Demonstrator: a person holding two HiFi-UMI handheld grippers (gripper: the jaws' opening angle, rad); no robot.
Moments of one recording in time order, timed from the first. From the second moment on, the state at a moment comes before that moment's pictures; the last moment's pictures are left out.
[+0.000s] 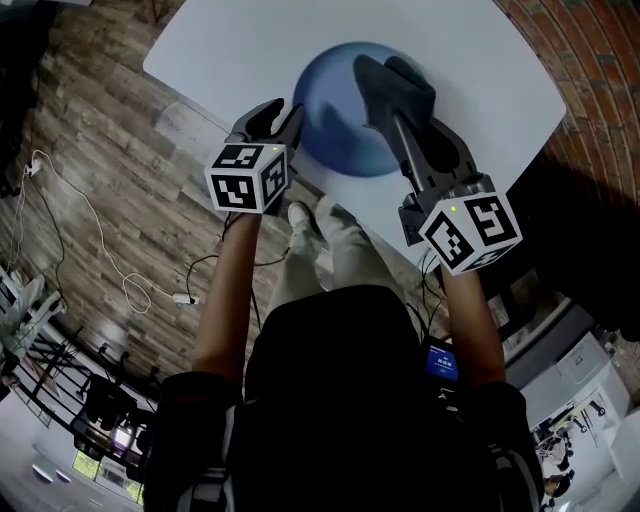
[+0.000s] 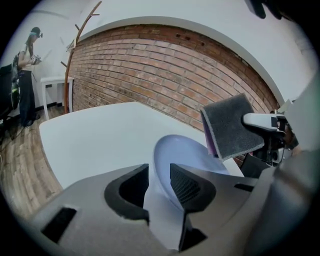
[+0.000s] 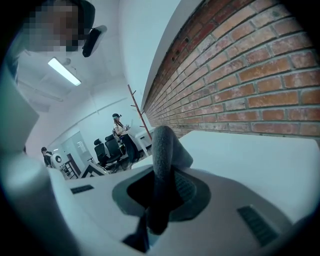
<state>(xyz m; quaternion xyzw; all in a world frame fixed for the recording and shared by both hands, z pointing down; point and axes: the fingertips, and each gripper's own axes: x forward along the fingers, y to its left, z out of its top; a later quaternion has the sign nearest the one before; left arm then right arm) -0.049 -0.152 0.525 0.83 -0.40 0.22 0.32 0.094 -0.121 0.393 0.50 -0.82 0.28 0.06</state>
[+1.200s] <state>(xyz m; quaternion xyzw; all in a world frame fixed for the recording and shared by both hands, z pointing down) -0.045 -0.148 0.544 0.81 -0.41 0.24 0.35 0.106 -0.115 0.418 0.51 -0.81 0.30 0.07</state>
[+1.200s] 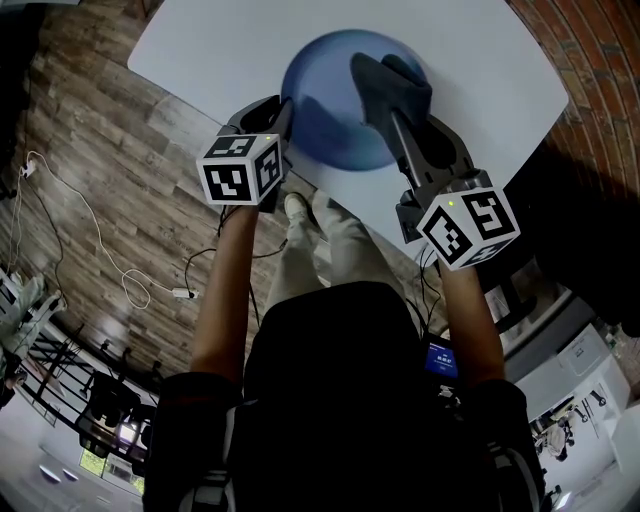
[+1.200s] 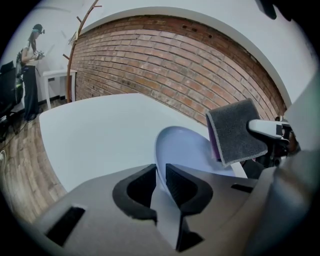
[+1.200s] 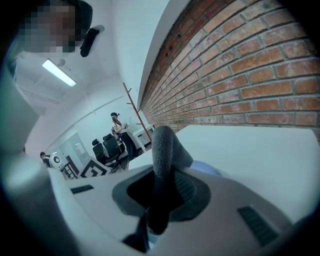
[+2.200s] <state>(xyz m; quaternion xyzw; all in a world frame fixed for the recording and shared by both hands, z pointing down) -0.050 -0.154 0.544 0.79 -0.44 0.22 0.37 0.112 -0.115 0.428 0.51 -0.80 0.31 0.07</state>
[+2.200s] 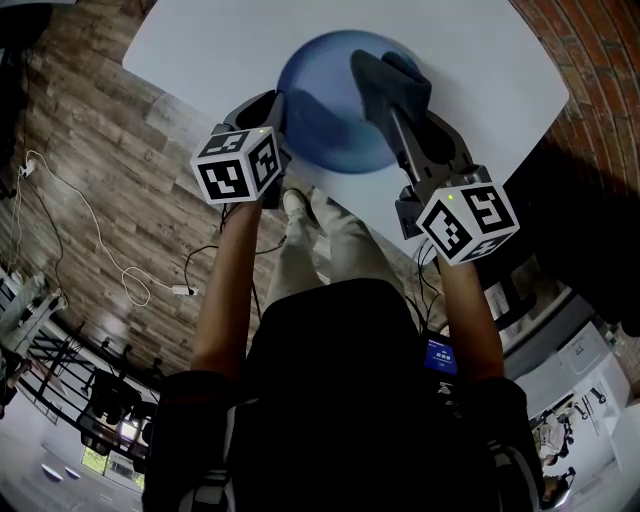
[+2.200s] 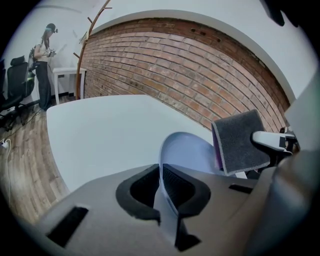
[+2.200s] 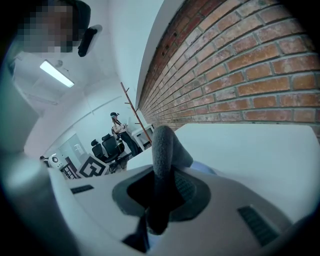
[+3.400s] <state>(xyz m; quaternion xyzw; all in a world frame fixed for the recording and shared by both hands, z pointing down) -0.050 -0.155 0.543 0.79 -0.44 0.23 0.36 0.106 -0.133 0.421 0.49 -0.83 0.17 0.18</state>
